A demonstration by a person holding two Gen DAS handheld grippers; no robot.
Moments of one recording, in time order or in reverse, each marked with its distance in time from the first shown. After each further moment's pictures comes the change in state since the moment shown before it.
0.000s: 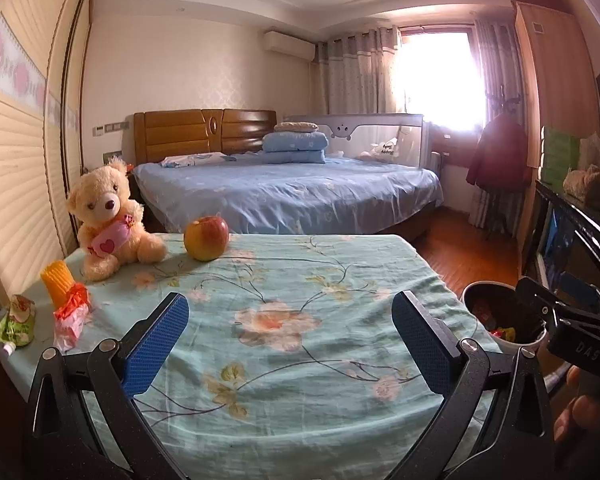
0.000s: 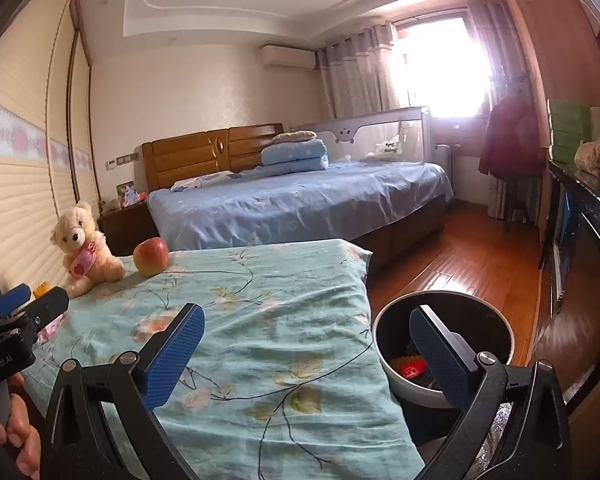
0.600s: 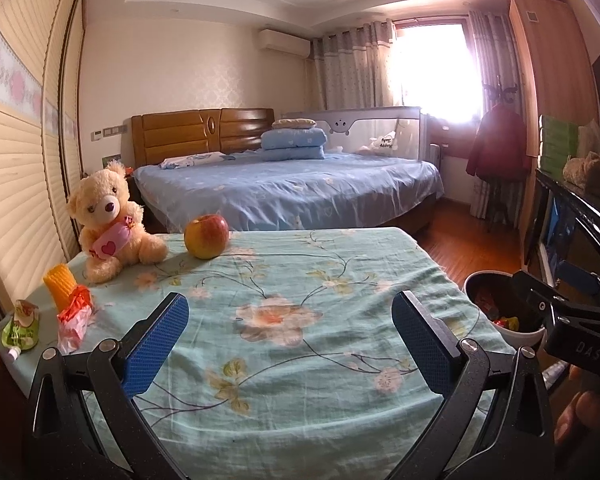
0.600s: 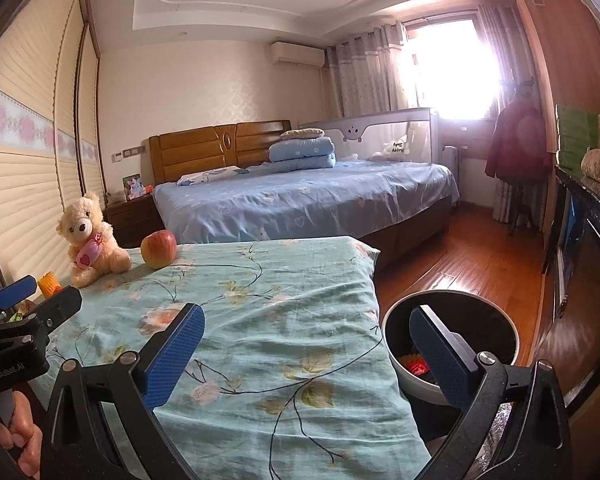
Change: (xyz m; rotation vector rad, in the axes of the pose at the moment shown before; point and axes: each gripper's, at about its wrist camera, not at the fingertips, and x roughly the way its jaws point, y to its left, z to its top) left arm -0.003 -0.006 -0.002 0.028 0.010 0.007; right arm -0.002 0.006 -0.002 -0.021 0.012 0.016
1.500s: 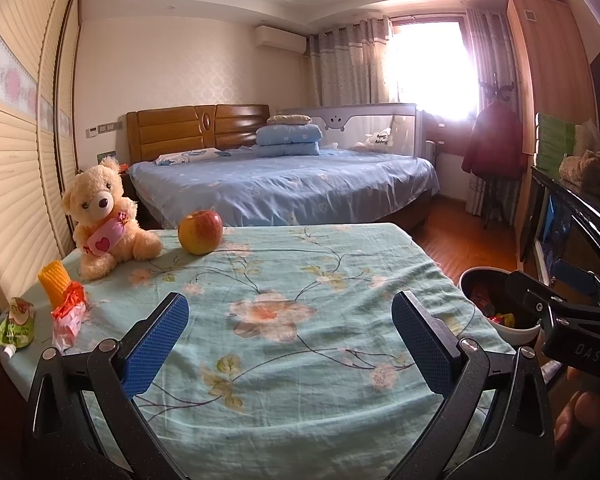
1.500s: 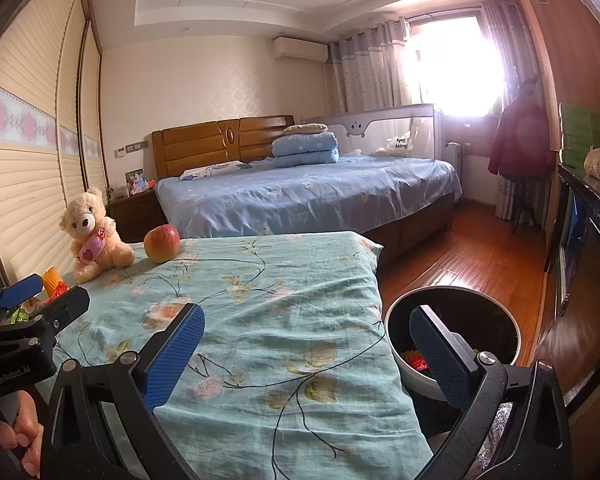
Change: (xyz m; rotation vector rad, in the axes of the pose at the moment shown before) left arm 0.003 0.003 0.000 -0.001 0.018 -0.022; right arm 0.000 0.002 -0.003 -0.004 0.016 0.009
